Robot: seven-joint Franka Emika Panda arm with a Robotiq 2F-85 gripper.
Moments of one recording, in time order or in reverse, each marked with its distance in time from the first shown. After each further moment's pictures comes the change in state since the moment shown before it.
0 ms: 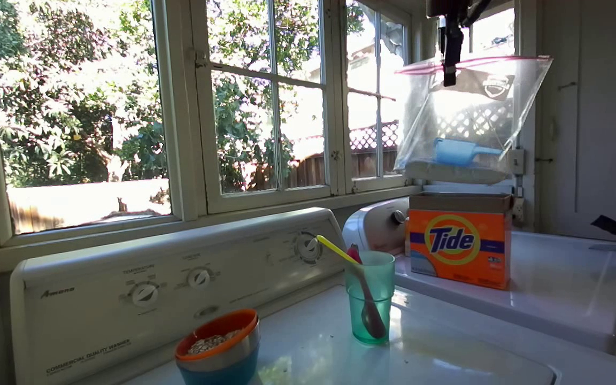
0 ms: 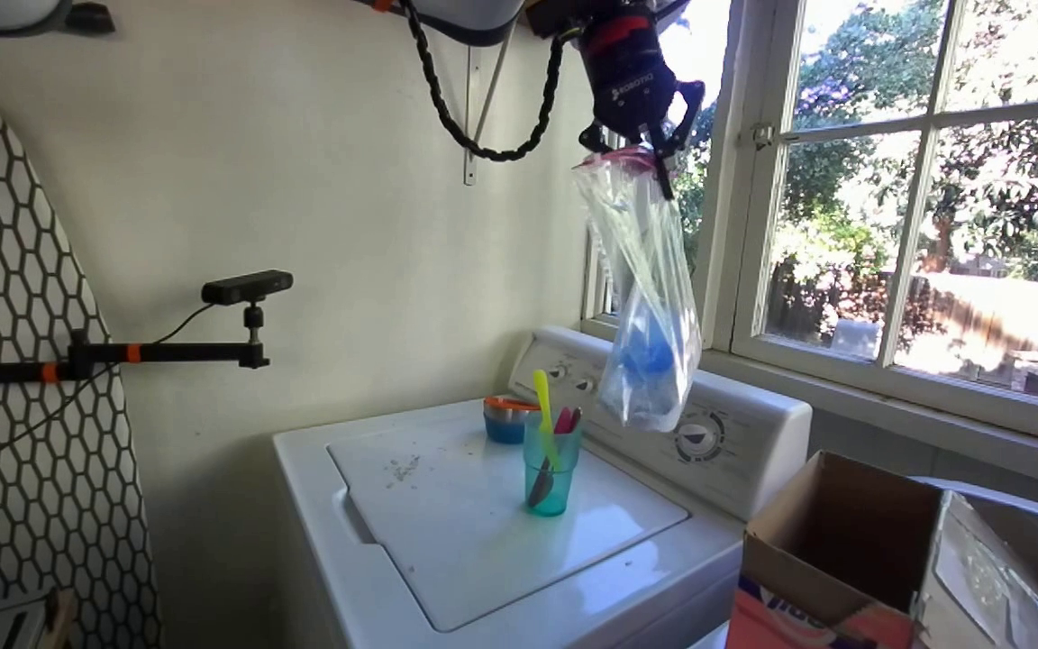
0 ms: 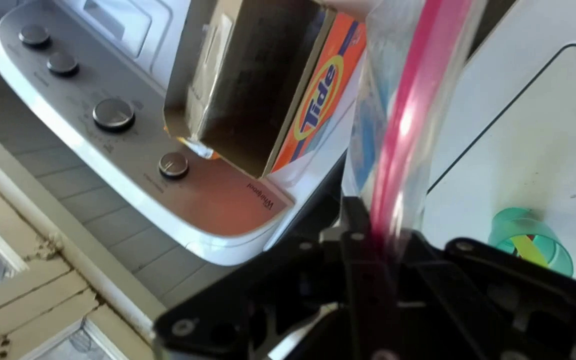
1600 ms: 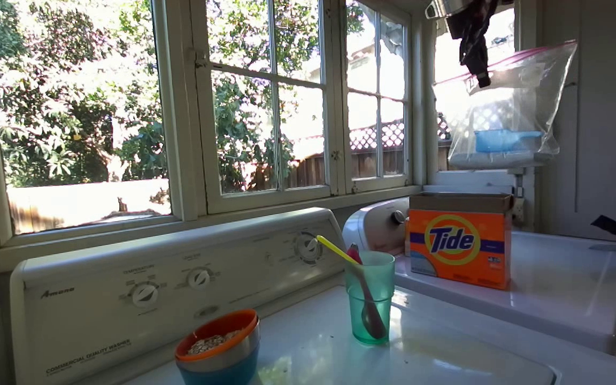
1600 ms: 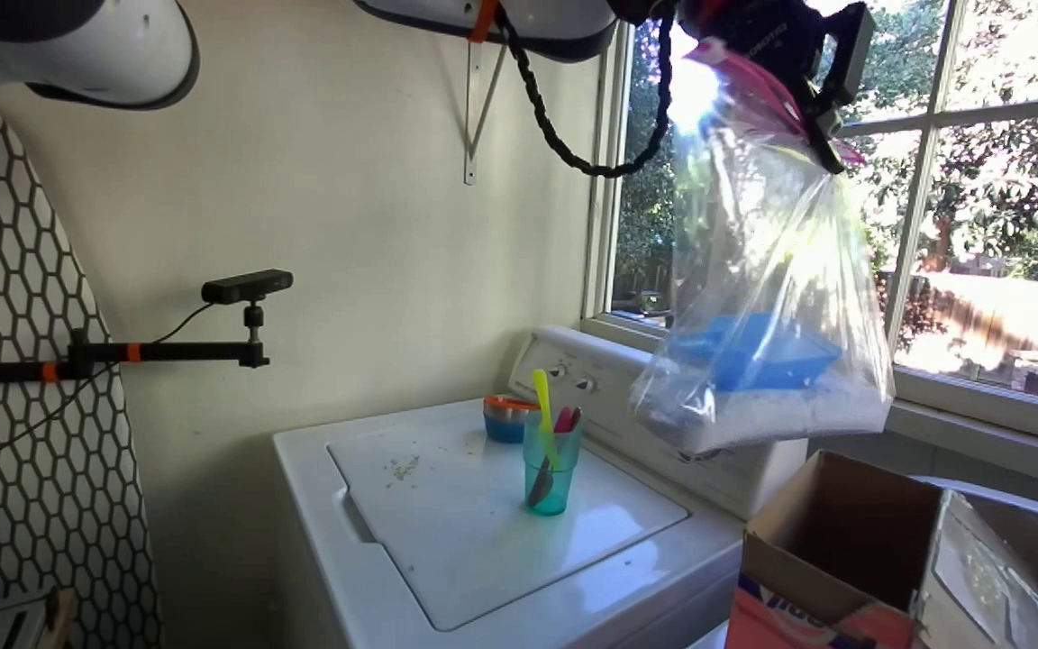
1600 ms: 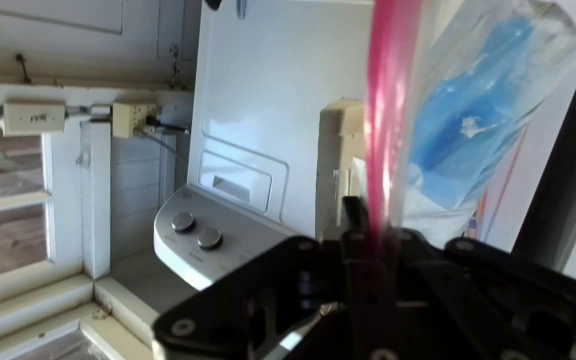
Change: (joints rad) arm -0.007 0.250 -0.167 0.334 -0.190 -0.137 0.203
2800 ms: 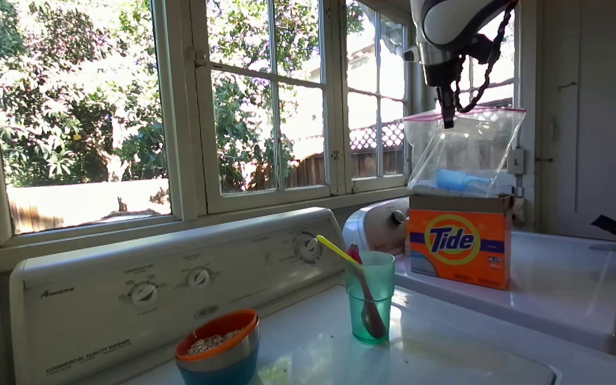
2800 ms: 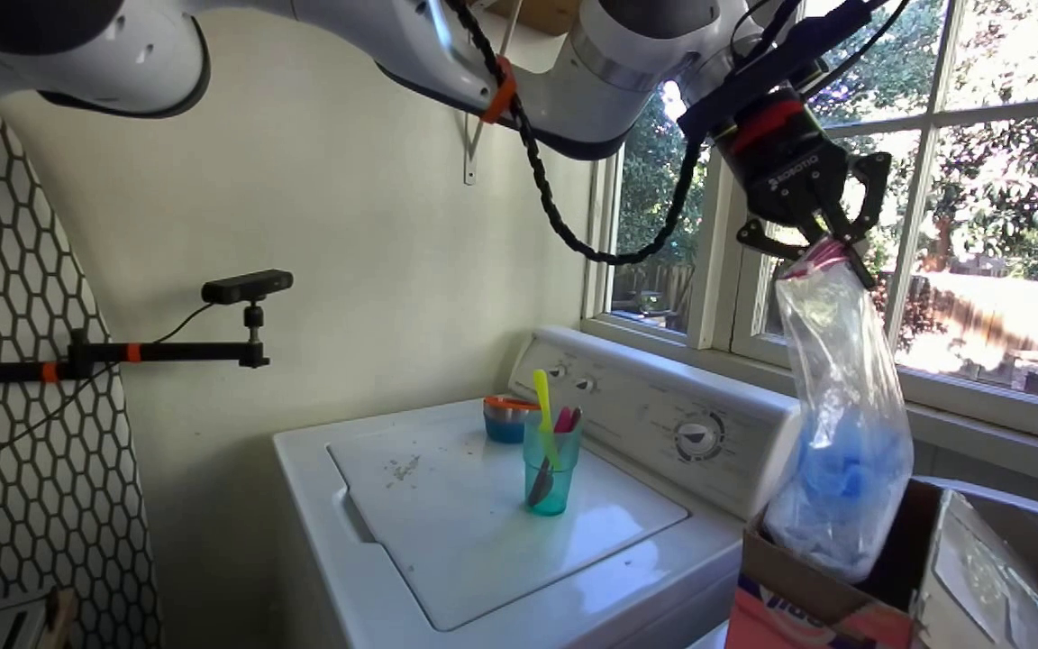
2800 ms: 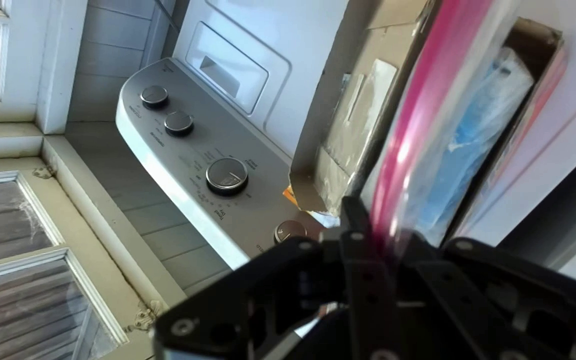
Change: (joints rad) arm -0.029 0.029 0.017 -0.210 0.016 0.399 -0.184
